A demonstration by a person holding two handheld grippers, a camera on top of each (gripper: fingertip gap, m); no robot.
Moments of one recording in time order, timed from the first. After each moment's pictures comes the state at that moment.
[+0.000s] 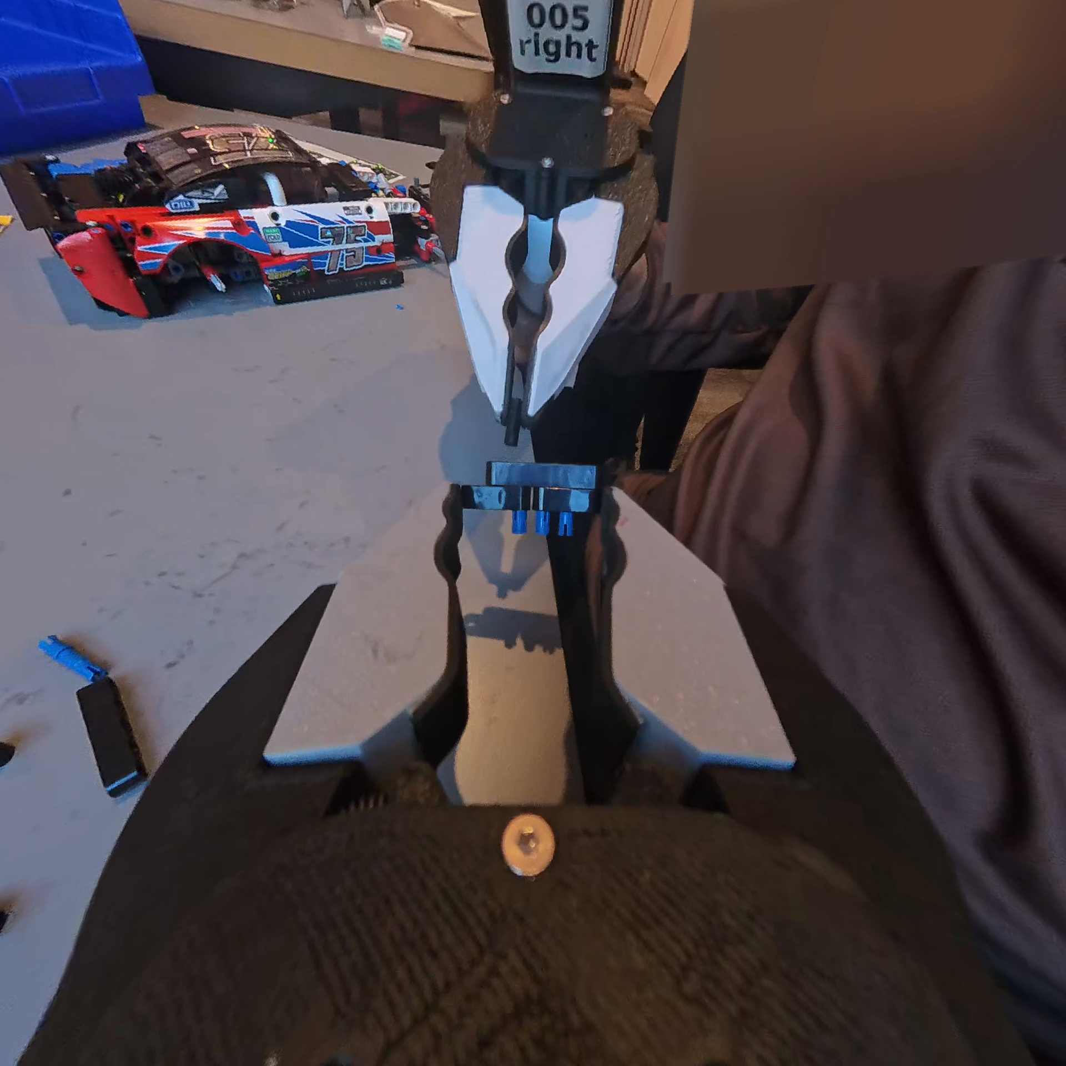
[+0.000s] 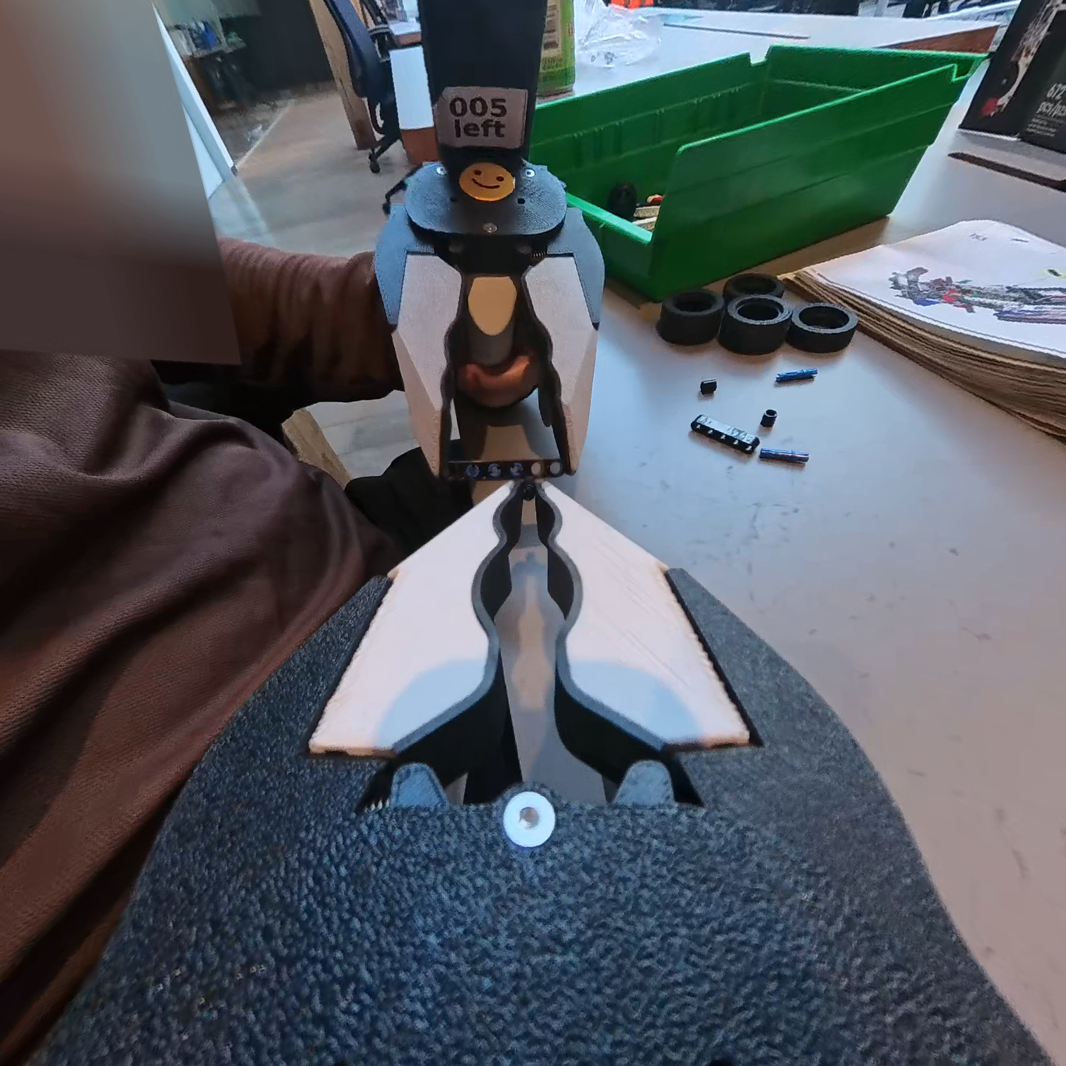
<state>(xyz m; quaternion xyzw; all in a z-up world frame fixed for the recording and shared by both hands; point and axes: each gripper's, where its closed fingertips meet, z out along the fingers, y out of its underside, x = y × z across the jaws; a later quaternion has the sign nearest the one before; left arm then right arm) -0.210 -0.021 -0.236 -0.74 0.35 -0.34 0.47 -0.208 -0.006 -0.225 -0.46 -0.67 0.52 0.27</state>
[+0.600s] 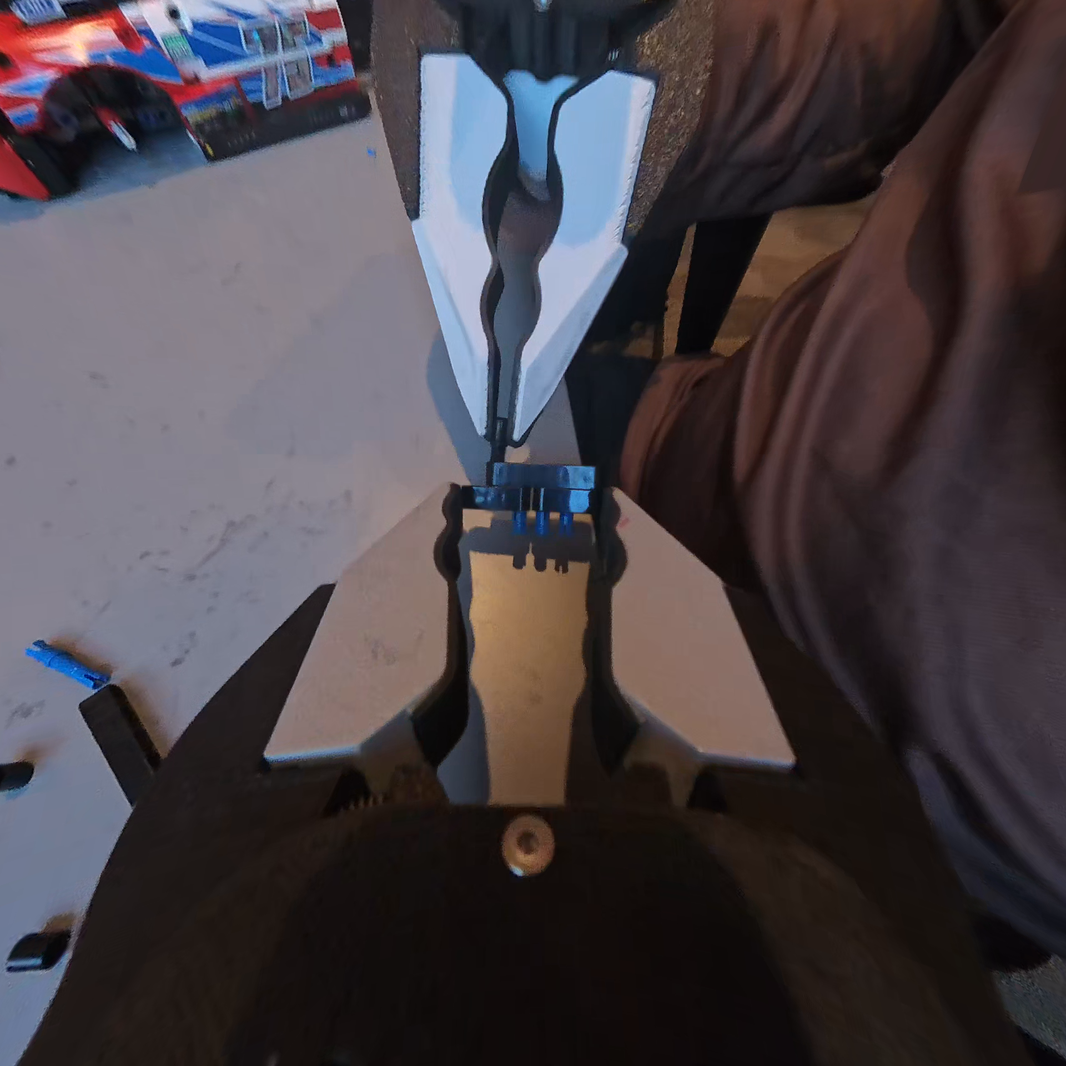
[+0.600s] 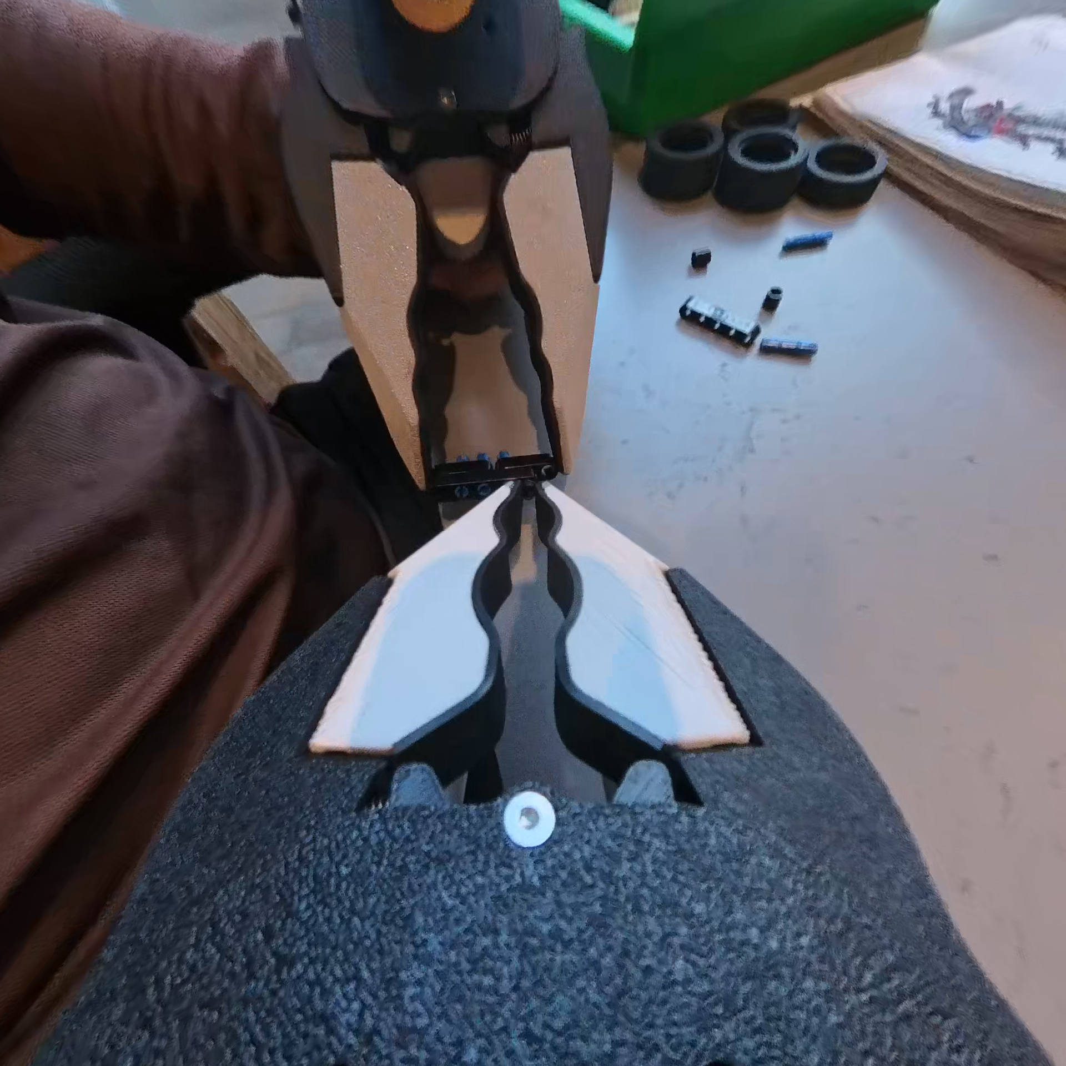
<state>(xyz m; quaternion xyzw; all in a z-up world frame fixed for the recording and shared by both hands) -0.207 -0.012 -0.277 -0.78 0.42 -0.27 0.38 -0.213 0.002 -0.267 -0.50 -0.71 0.43 0.24</state>
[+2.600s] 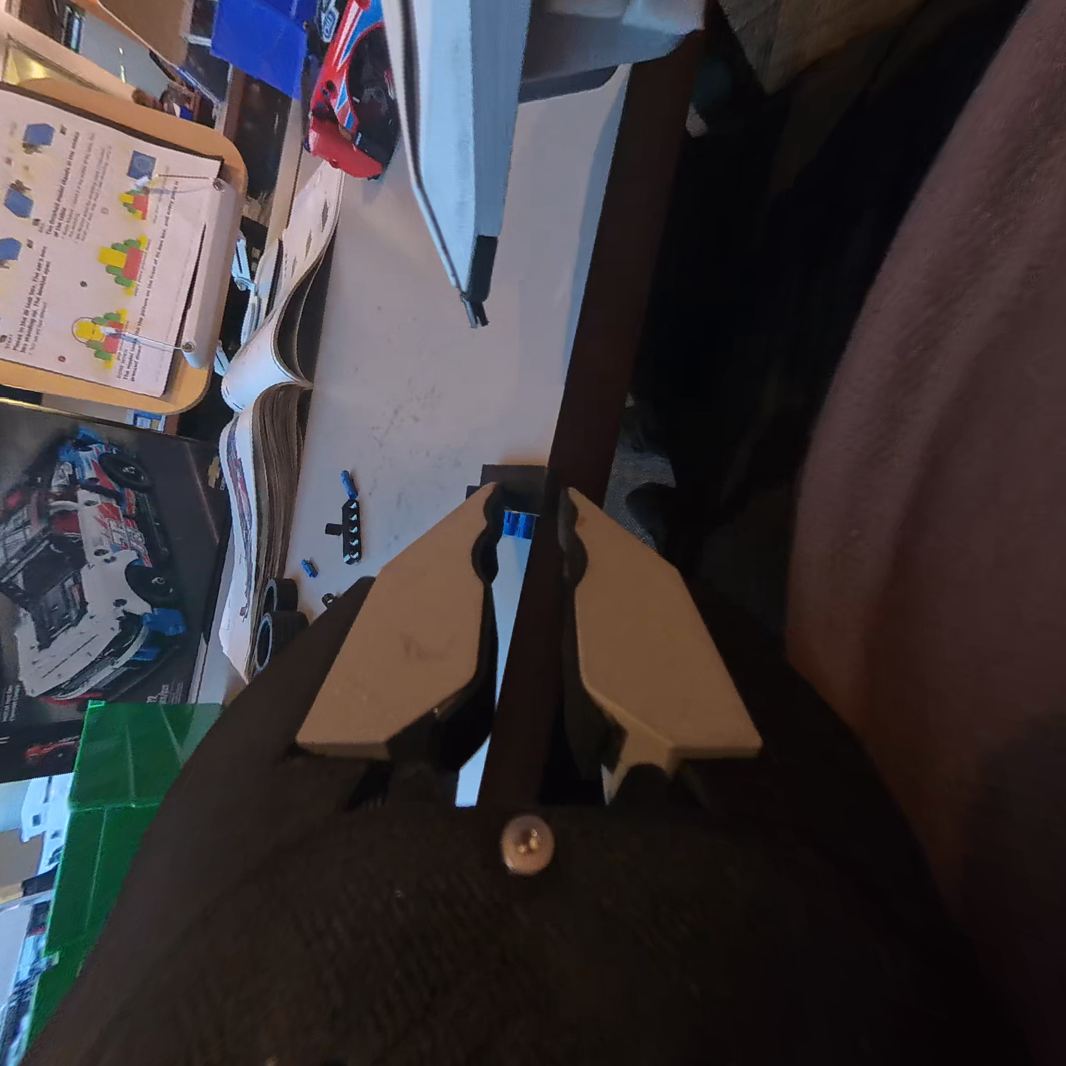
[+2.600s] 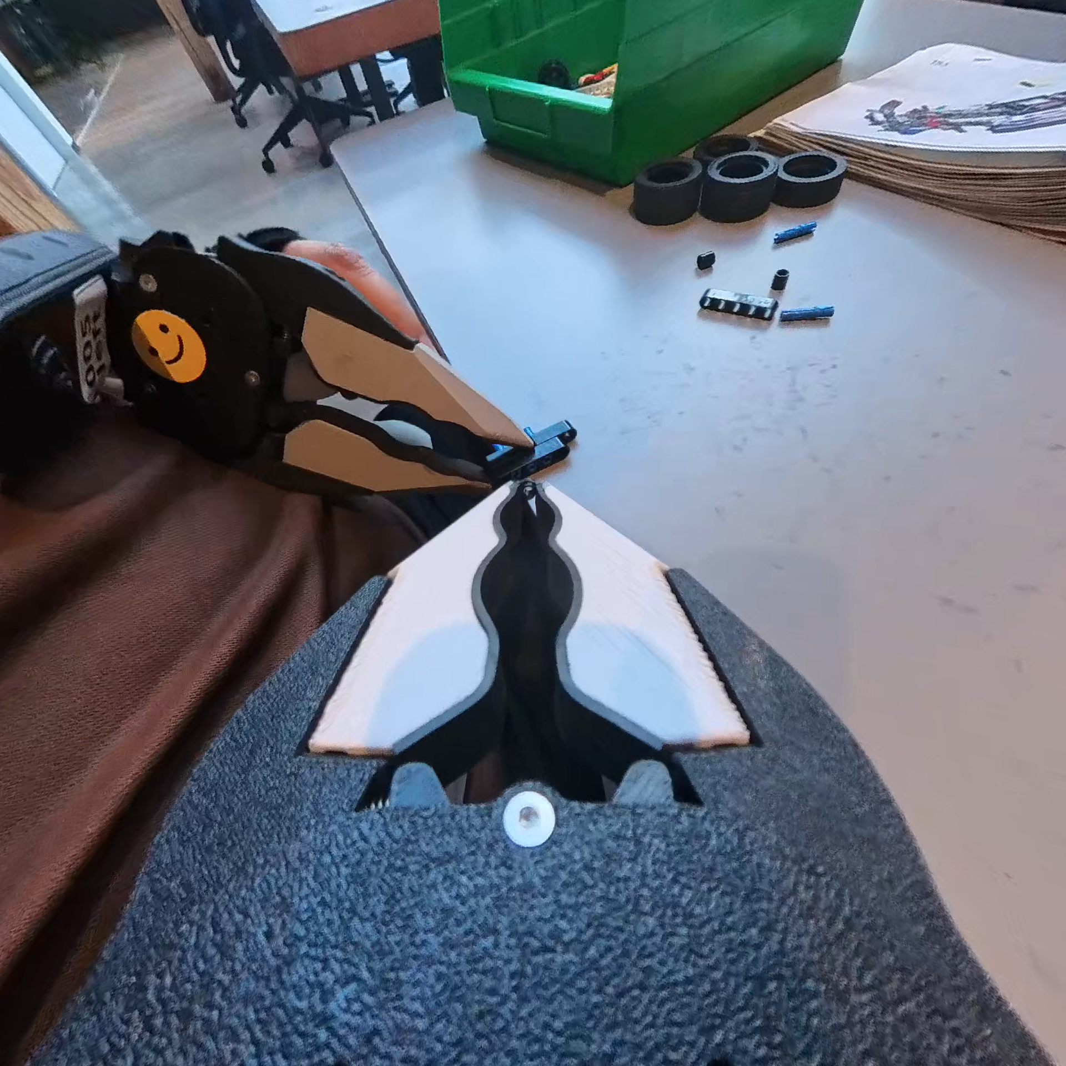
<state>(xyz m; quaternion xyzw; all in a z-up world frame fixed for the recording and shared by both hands) -0.218 -0.041 -0.301 -0.77 0.40 0.25 0.44 -0.184 -0.025 -0.260 -0.55 -0.63 0.47 0.27</state>
